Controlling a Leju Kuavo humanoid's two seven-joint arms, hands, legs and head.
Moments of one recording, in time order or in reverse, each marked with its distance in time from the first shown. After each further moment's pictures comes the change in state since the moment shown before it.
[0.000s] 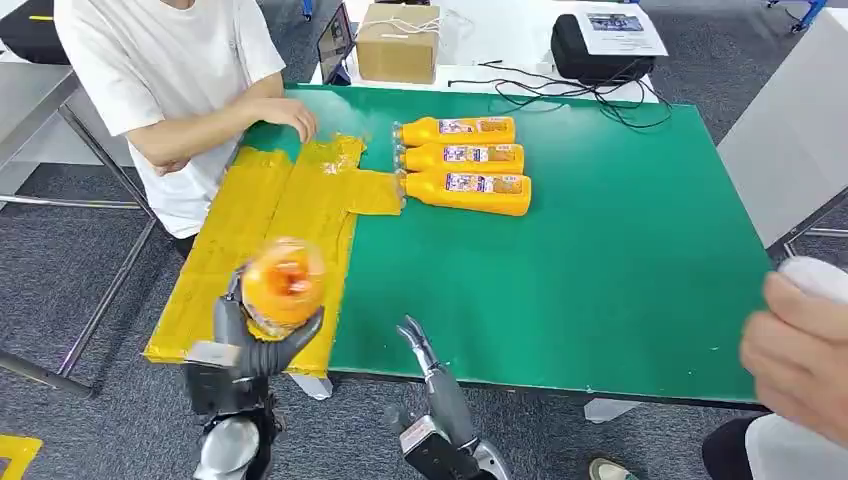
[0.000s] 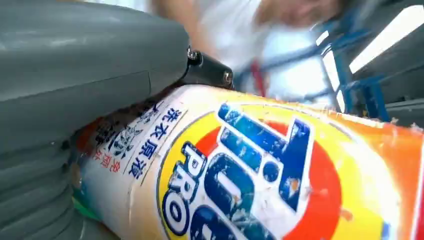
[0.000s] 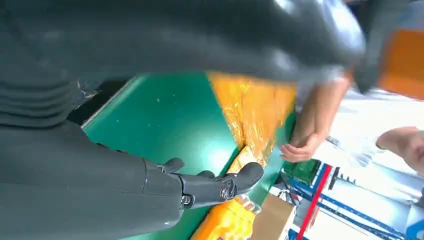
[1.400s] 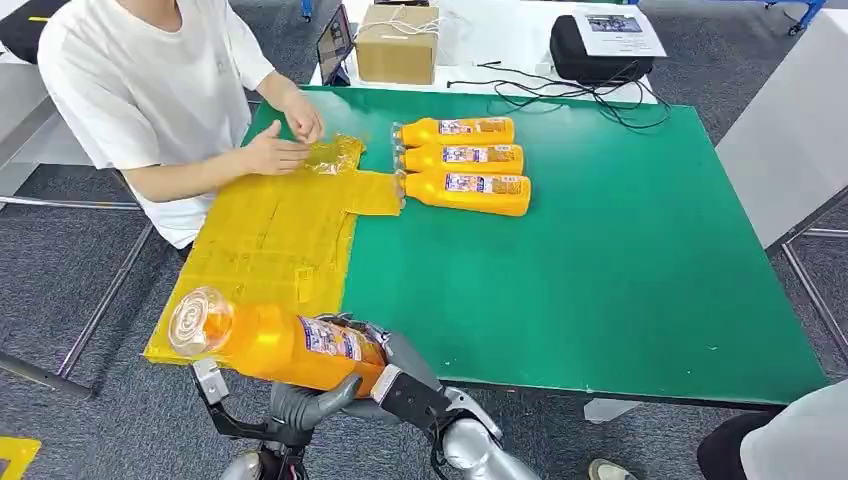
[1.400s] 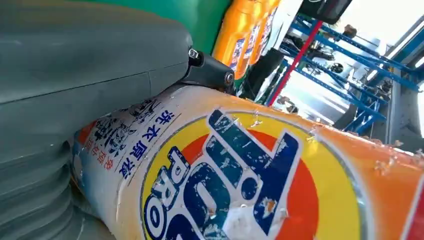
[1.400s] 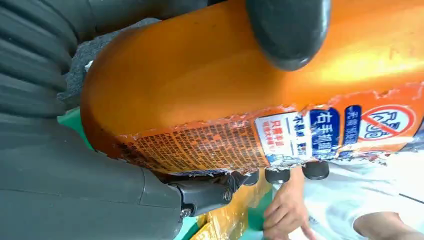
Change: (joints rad) left arm 0.101 0.013 -0.113 0.104 0.853 -0.793 0.072; right arm -0.252 0.051 0.045 0.233 -0.057 0.392 0.037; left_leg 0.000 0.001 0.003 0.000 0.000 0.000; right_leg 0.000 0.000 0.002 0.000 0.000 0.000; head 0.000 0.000
